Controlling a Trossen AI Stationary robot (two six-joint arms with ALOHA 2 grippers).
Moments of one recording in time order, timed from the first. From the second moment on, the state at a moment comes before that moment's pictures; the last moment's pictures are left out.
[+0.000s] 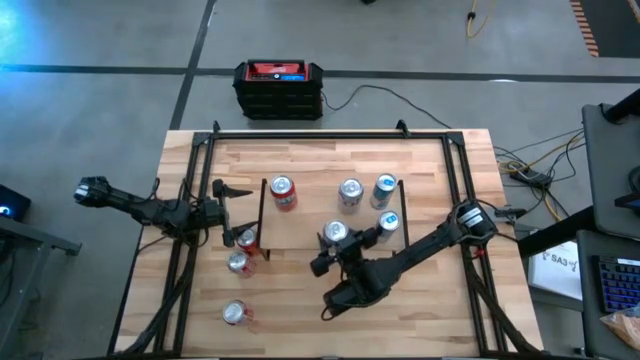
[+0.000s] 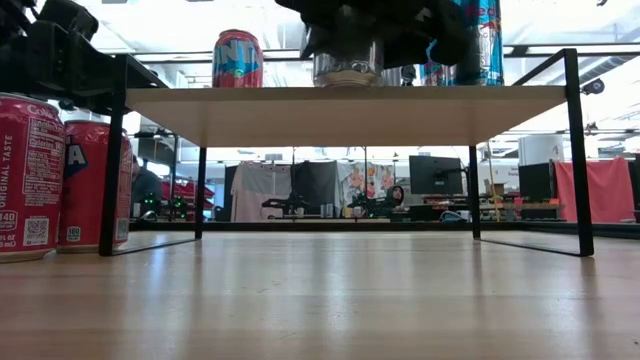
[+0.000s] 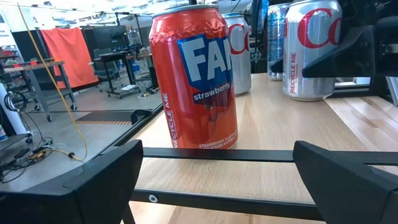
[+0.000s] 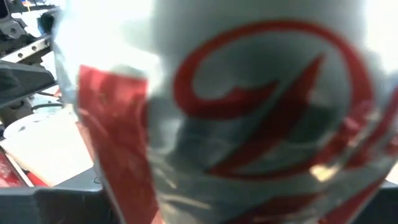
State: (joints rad) left arm -0.31 0.23 0.05 0.18 -0.56 0.12; right arm 0.47 2.09 1.70 -0.92 1.31 1.39
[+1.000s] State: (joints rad) left arm -0.31 0.23 0.05 0.18 -0.56 0.12; right arm 0.43 2.09 1.70 -0.94 1.30 1.39
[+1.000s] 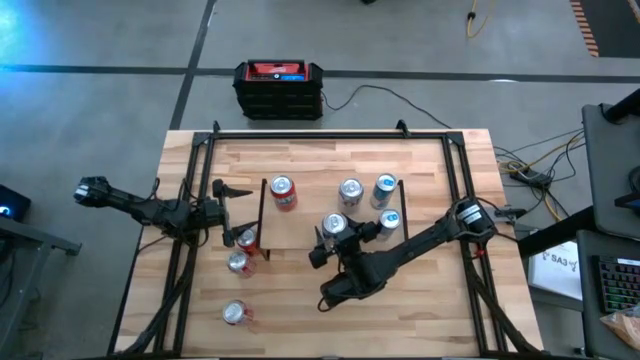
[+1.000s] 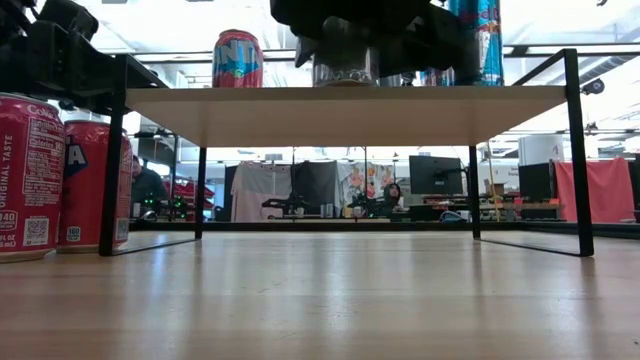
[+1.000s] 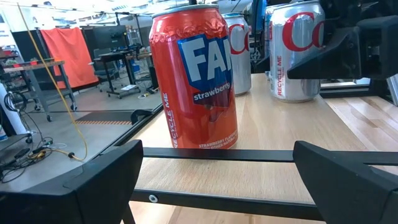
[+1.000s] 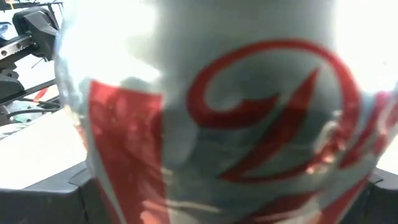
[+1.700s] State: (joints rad) left arm -0.31 0.23 0.05 0.18 -0.56 0.12; right arm 0.56 2.05 1.70 -1.00 1.20 1.43
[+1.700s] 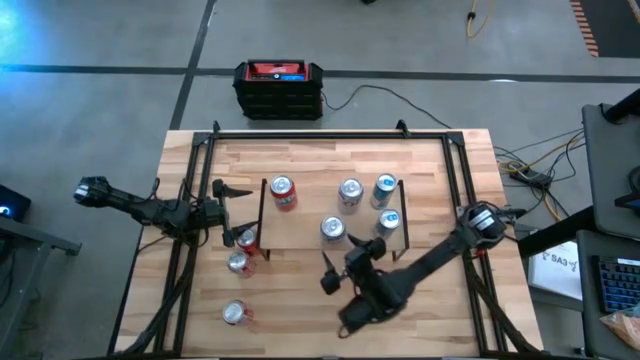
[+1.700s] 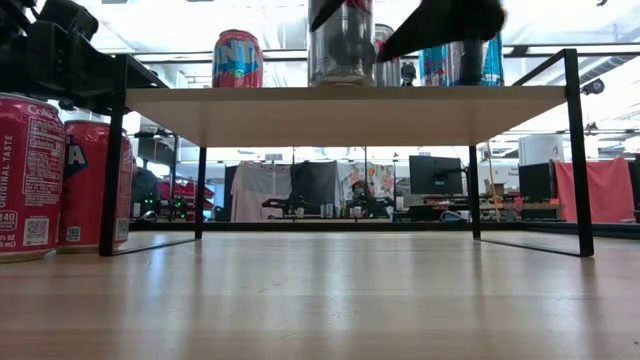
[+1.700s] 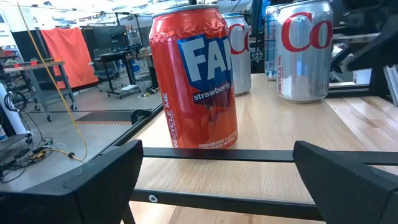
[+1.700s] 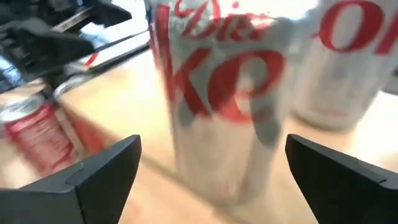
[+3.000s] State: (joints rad) left arm -0.31 0.23 0.05 0.18 -0.56 0.12; right arm 0.70 1.98 1.70 -1.53 0.67 2.19
